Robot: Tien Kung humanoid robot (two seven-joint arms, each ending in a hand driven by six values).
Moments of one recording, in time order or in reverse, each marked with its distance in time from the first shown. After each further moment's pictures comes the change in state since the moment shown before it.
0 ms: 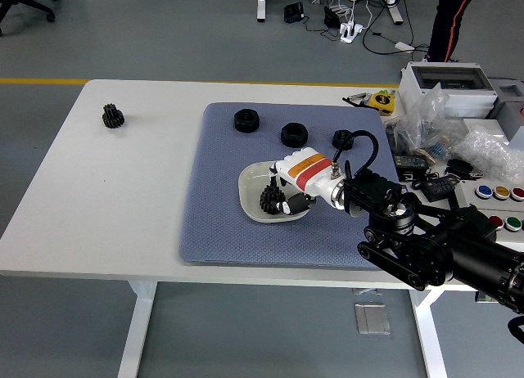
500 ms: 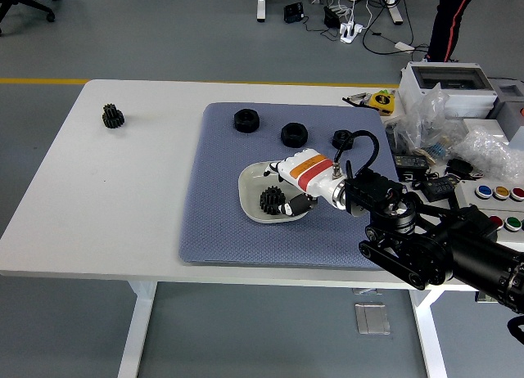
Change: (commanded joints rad) left arm 0.001 -0.001 -0.005 0.000 0.009 0.000 0.002; right arm 0.000 0.001 0.009 -0.012 -0.001 0.007 0.009
